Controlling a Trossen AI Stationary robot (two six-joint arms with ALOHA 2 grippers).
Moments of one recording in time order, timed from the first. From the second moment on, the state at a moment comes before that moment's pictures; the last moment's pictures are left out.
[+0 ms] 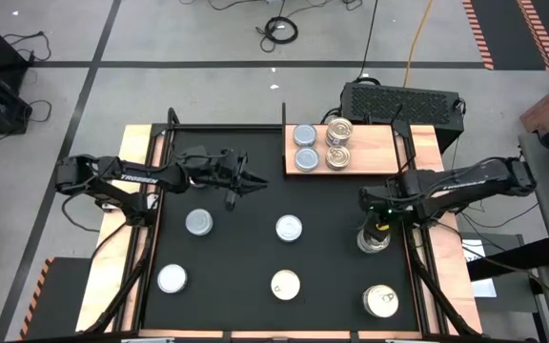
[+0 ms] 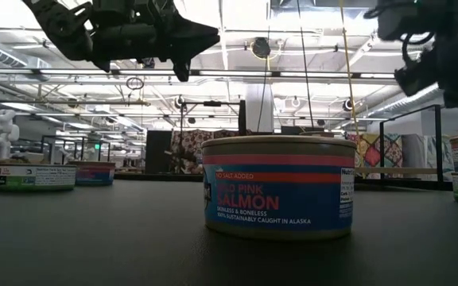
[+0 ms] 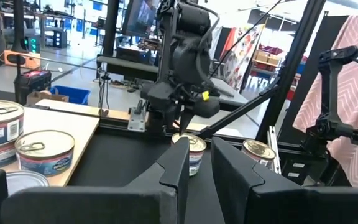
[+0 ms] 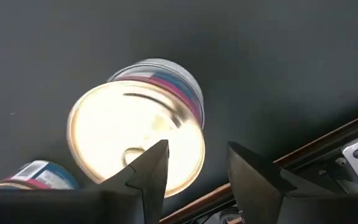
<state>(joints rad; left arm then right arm) 0.25 1.36 0.58 0.83 0.44 -0.22 0.05 1.06 0.74 -1.23 -0.16 0.79</state>
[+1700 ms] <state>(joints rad) 0.25 1.36 0.58 0.83 0.44 -0.23 -0.43 1.15 0.73 -0.92 -0.16 0.56</state>
